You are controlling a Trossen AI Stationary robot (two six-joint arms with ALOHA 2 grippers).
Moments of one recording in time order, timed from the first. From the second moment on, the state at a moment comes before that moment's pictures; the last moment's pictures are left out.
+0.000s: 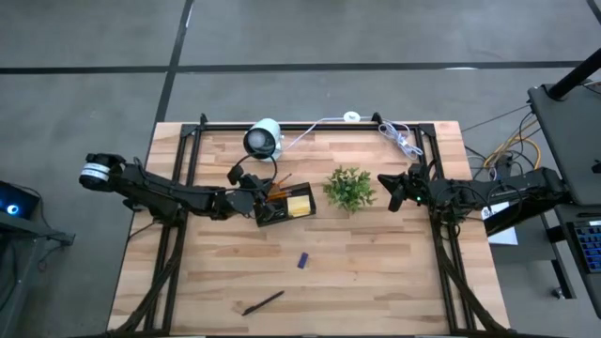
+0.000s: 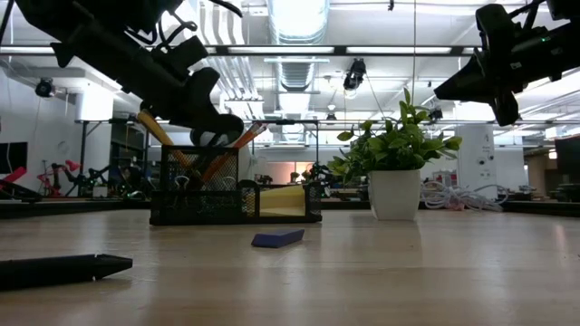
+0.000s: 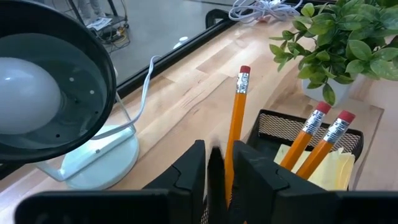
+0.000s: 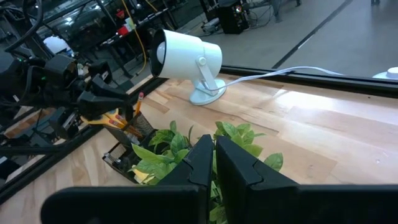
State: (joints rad) left arm -0.12 1.28 0.55 0.17 -0.79 -0.35; right arm 0.15 0.45 0.24 -0.05 0.66 0.65
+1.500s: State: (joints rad) left arm -0.16 1.27 0.78 0.39 0.21 -0.80; right arm 0.15 0.45 0.24 -0.05 0.66 0.65
